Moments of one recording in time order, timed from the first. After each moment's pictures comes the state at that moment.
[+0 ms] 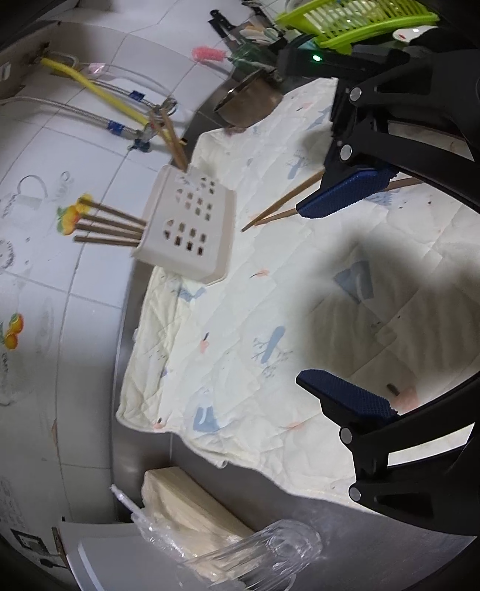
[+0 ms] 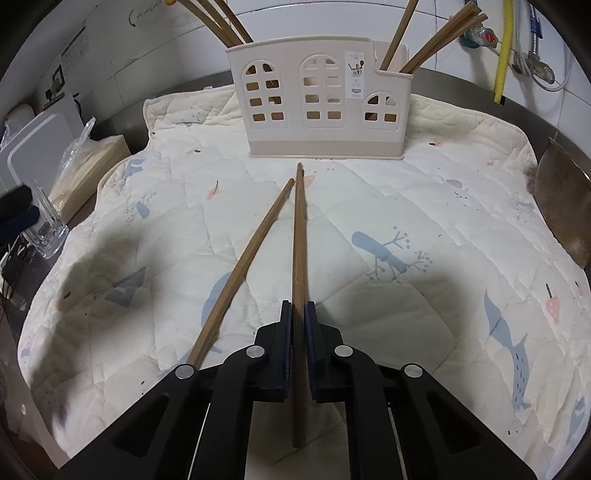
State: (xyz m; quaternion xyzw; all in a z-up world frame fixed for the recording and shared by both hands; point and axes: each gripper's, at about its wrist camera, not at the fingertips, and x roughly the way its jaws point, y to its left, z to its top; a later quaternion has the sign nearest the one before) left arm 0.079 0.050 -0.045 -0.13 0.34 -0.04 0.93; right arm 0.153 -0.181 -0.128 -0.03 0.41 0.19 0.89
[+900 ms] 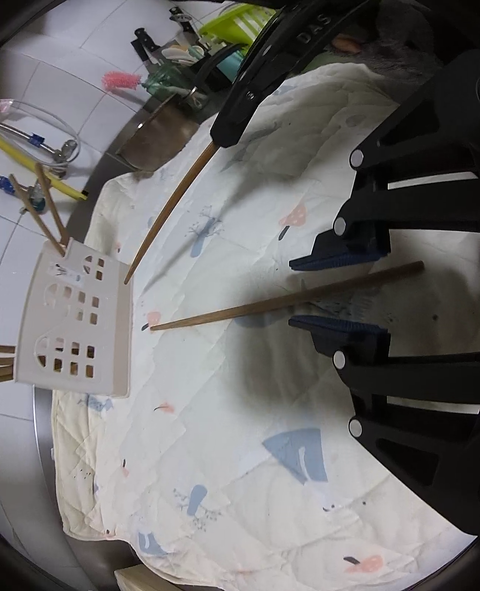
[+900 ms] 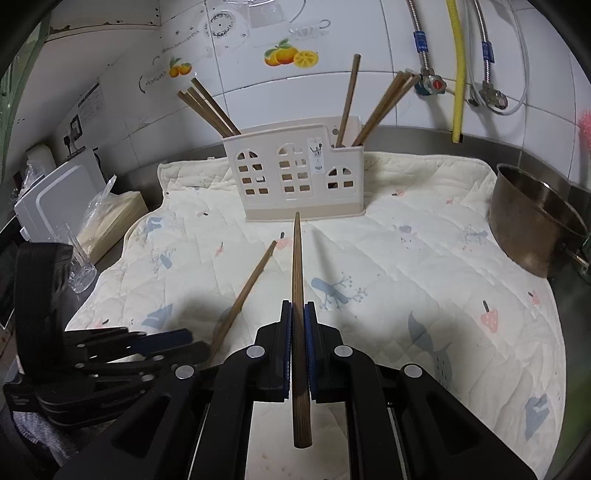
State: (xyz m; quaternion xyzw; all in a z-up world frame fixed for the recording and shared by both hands) left arm 0.110 -0.067 -0.111 -0.09 0.44 -0.13 0.88; right arm 0.110 -0.239 -0.074 0.02 0.33 0.20 0.92
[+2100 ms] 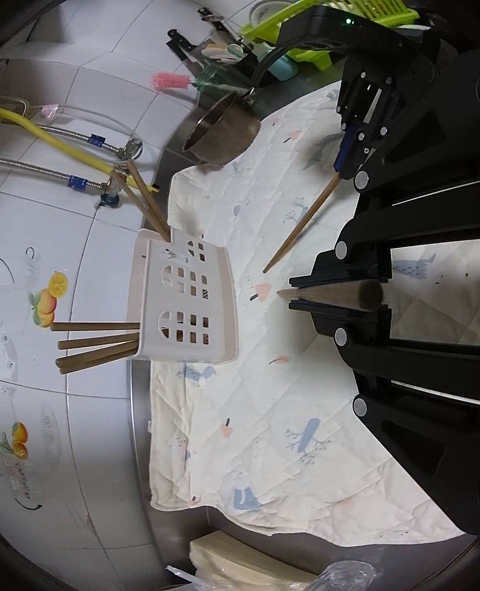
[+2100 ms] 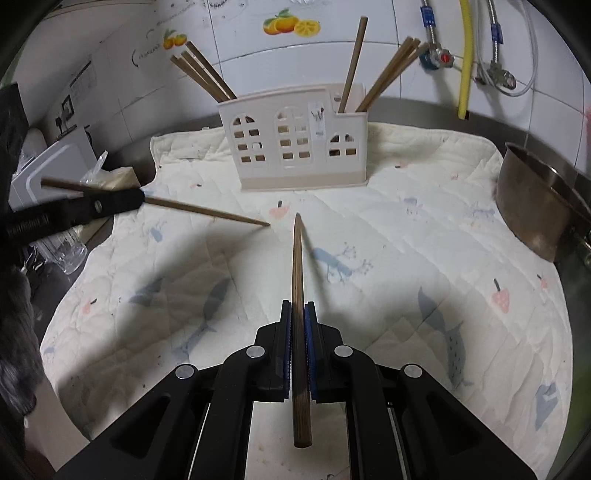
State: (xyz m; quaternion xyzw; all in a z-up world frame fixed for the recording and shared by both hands) left arm 0.126 -0.032 -0.020 -0.07 0.35 -0.10 0.93; right arm 0.119 -0.229 -0.094 0.00 0.37 0.19 0.91
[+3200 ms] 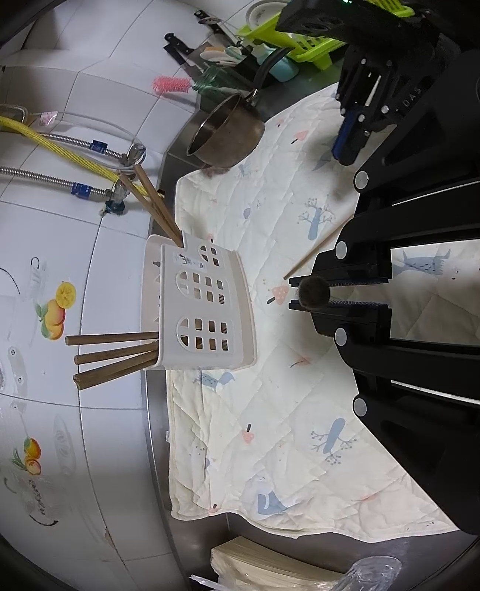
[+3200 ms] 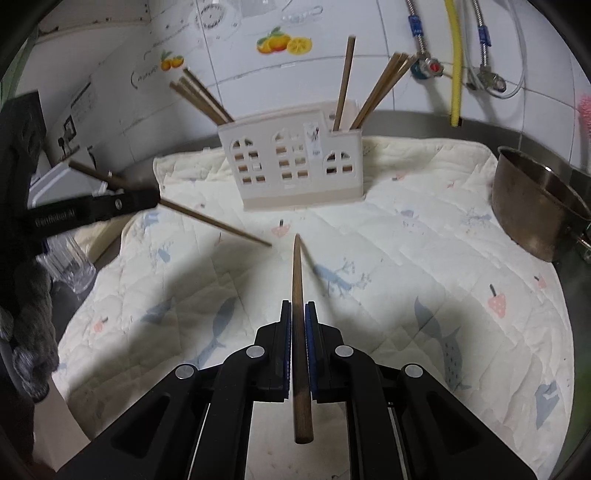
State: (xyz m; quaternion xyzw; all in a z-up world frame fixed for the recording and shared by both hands) left arm 0.141 -0.032 -0.011 -0.05 0.34 -0.12 0.93; right arm 0.114 -0.235 -0.075 0.03 0.33 0.20 0.92
